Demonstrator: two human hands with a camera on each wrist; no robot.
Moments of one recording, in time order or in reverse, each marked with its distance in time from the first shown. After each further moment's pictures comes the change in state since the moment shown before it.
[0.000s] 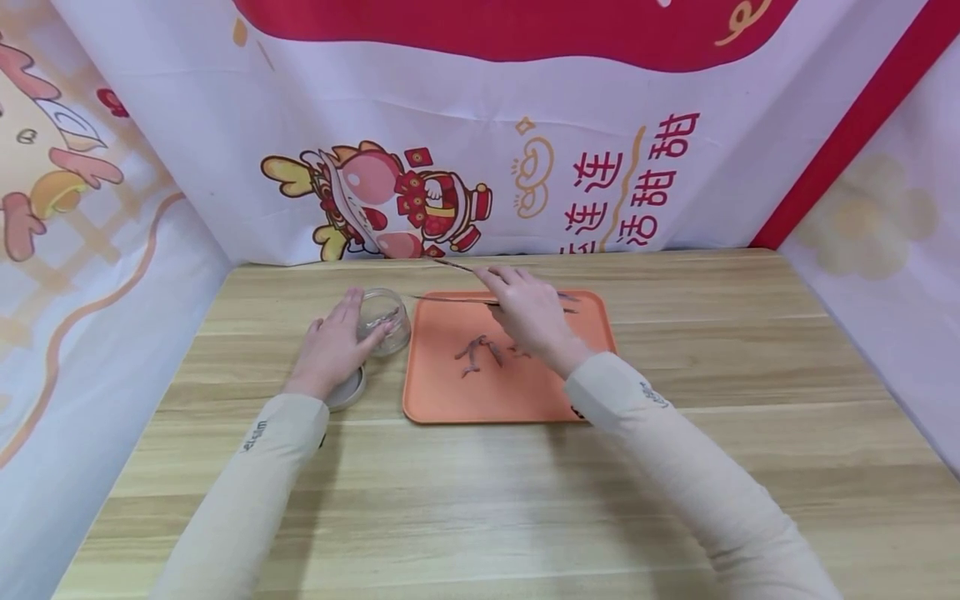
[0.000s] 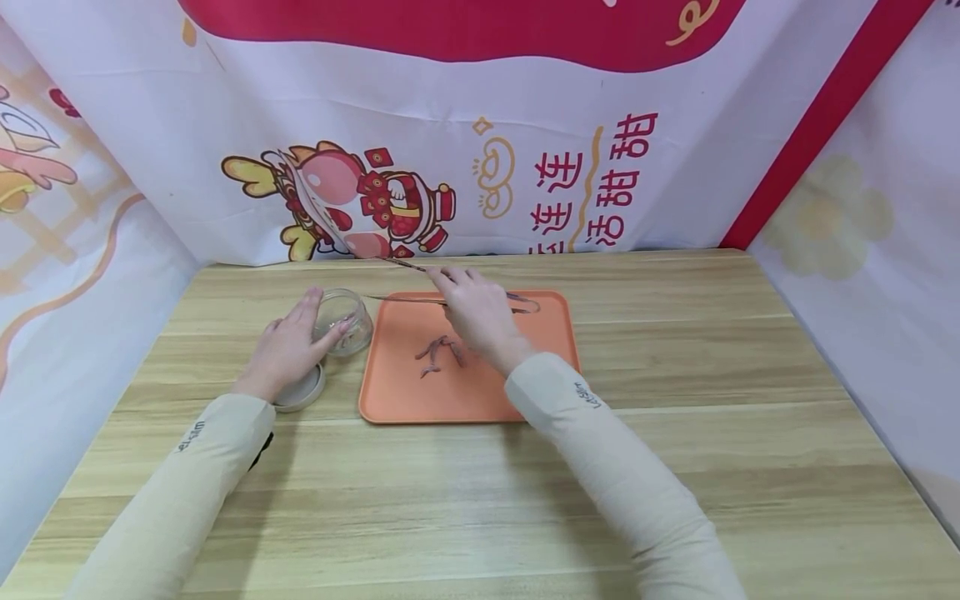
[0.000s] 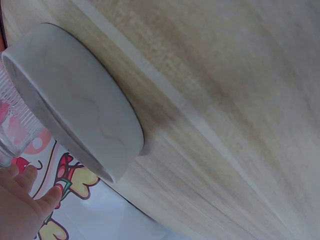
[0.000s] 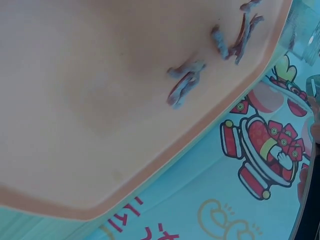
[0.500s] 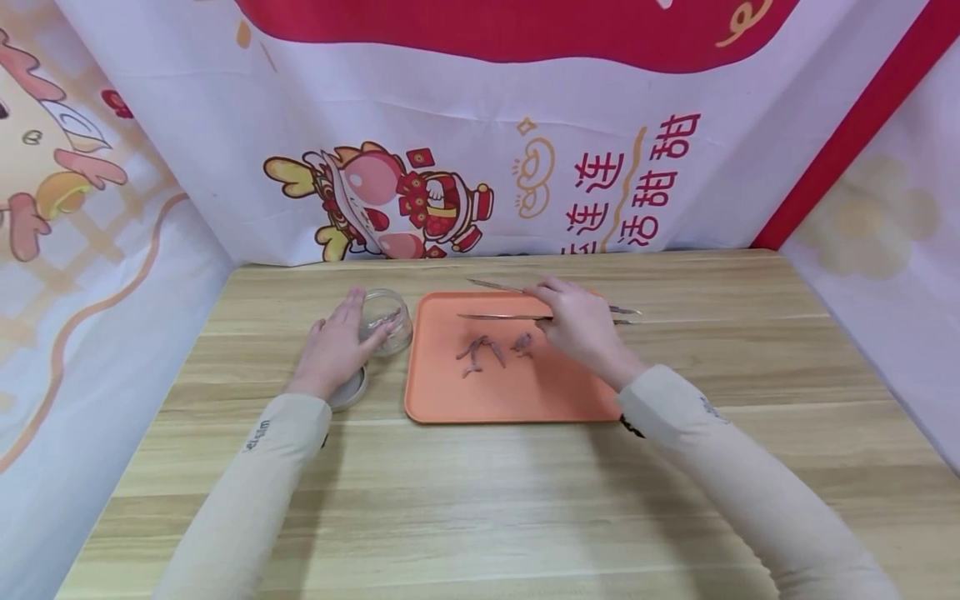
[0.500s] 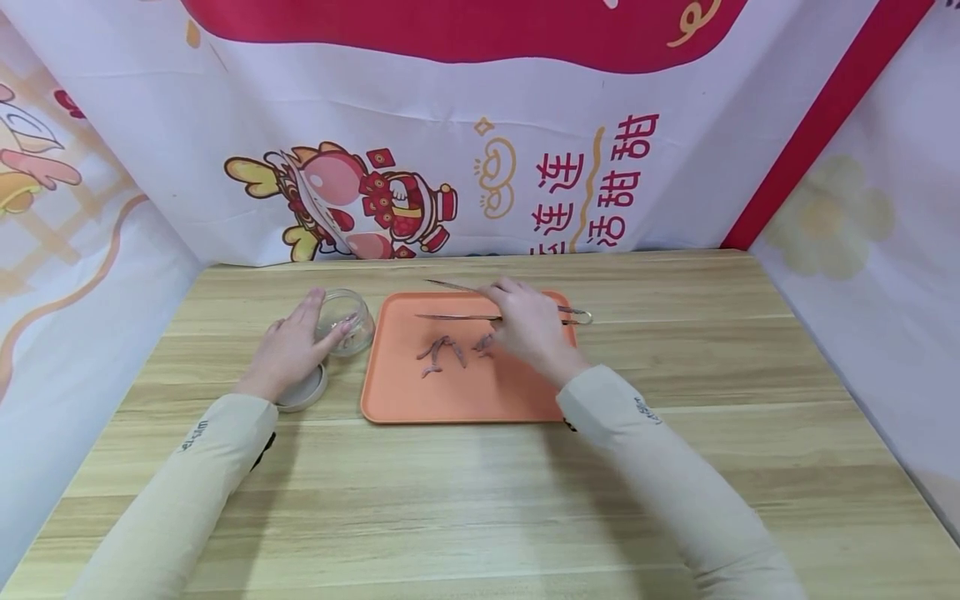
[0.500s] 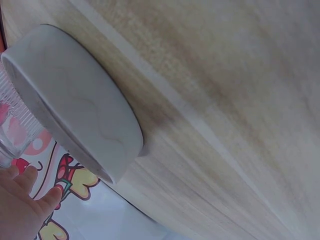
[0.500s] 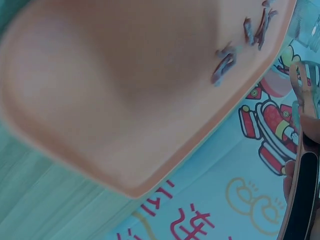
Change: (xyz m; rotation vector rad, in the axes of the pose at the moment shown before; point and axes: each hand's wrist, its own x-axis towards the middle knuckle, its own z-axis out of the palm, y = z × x) left_hand 0.000 0.000 0.001 0.003 0.007 0.004; right_hand -0.036 0.037 -0.012 0.089 -0.065 0.110
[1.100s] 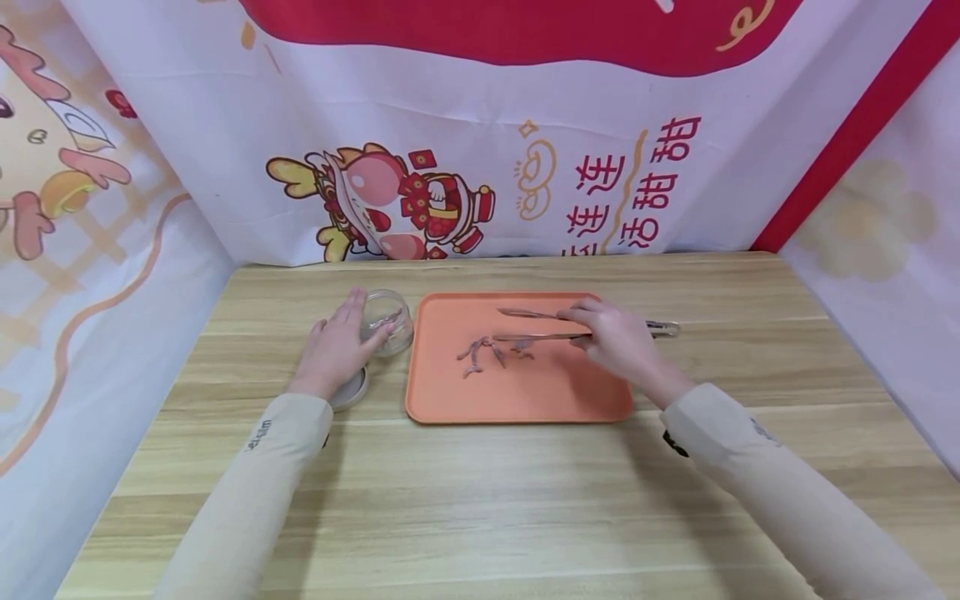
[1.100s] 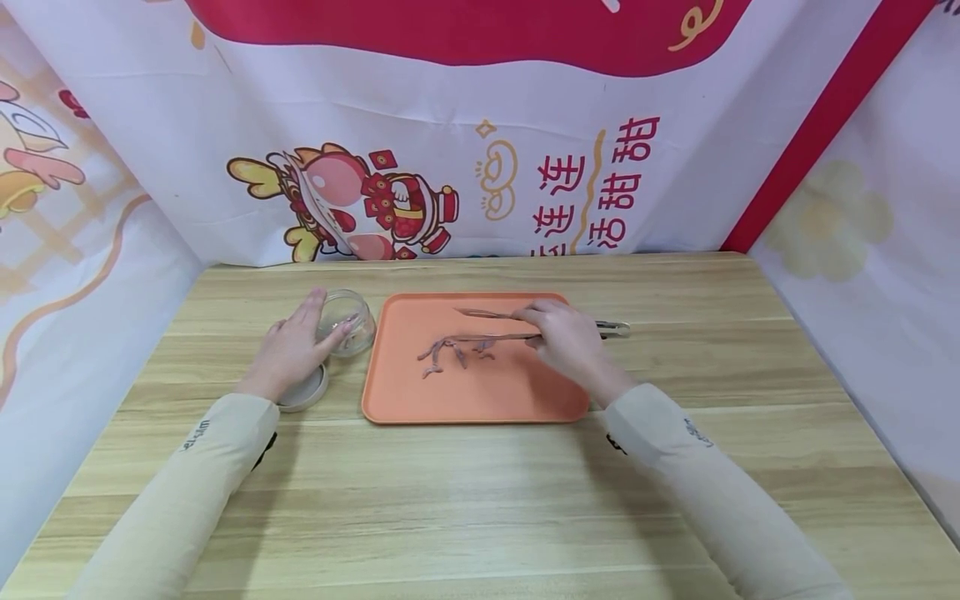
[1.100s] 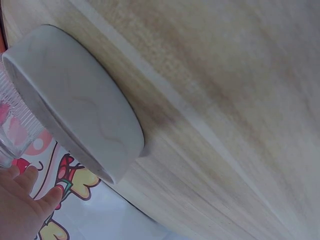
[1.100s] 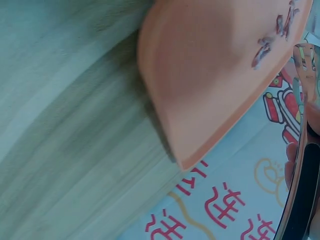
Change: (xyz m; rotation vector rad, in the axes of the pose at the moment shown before) left_hand -0.002 0.000 -0.001 0.004 -0.005 0.001; right_hand -0.032 0.034 -0.007 0.001 -0.080 -0.035
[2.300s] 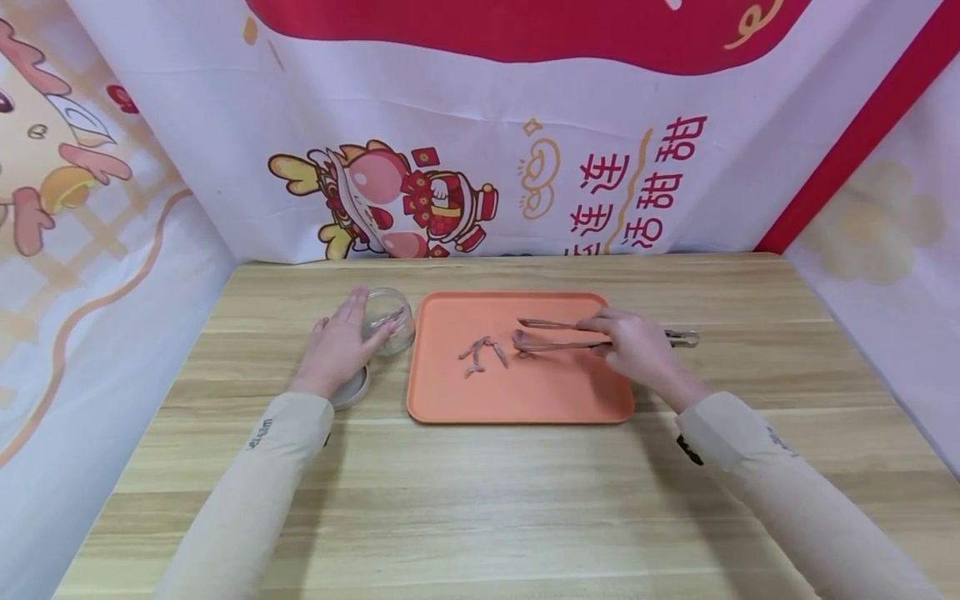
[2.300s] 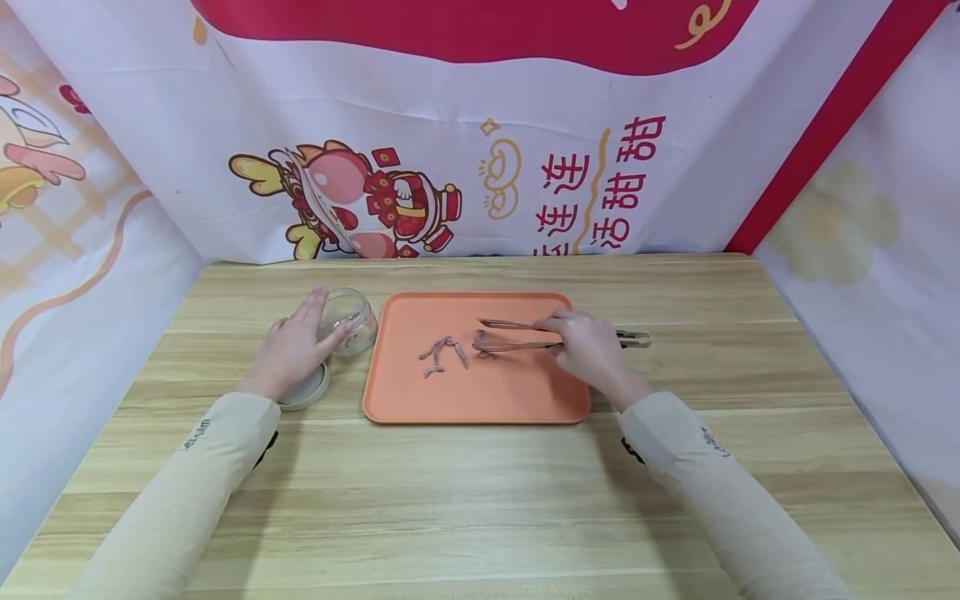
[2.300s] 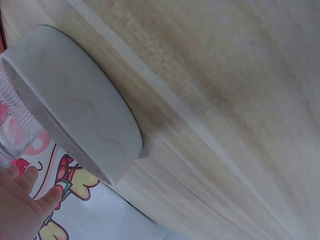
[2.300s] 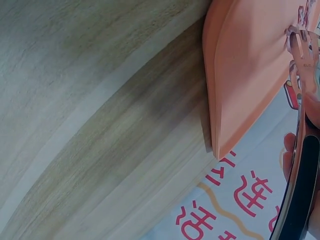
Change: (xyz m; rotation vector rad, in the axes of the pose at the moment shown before) left_hand 0.002 -0.001 0.001 -0.009 0.000 0.002; right_hand -0.011 0.024 0.010 0.033 -0.080 0.080
